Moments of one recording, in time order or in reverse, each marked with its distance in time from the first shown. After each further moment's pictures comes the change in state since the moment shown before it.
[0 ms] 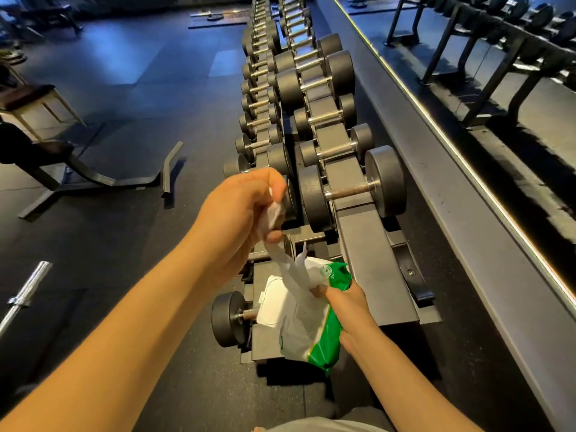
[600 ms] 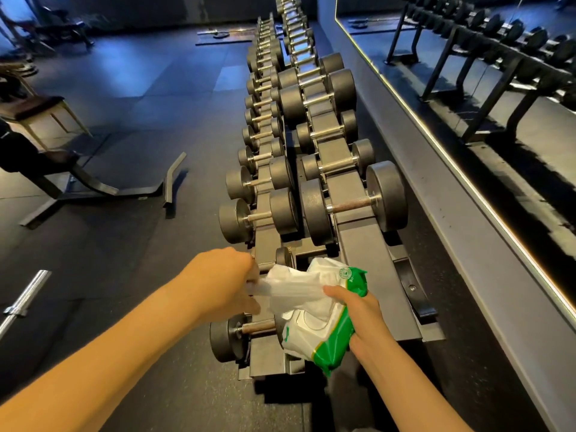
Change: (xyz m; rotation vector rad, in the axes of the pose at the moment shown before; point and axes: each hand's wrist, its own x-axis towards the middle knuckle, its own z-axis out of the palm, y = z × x) left_hand 0.001 -0.052 -0.040 1.620 -0.318 -0.189; right_hand 0.015 -0.006 -0.015 0.219 -0.009 0.001
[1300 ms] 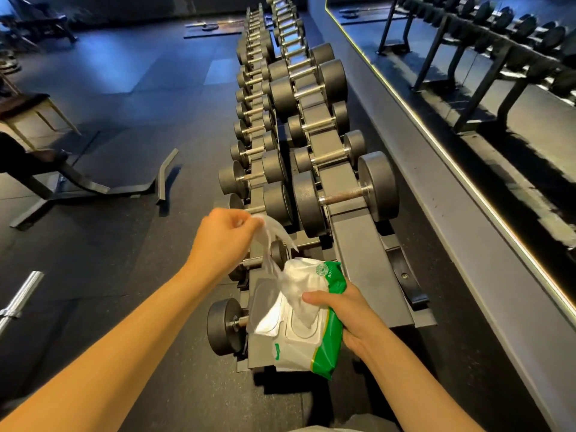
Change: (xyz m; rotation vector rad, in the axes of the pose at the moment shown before) left_hand 0.040 0.002 0.009 -0.914 0.559 -0.187; right_hand -0.016 -0.003 0.000 -0.155 -0.241 0.032
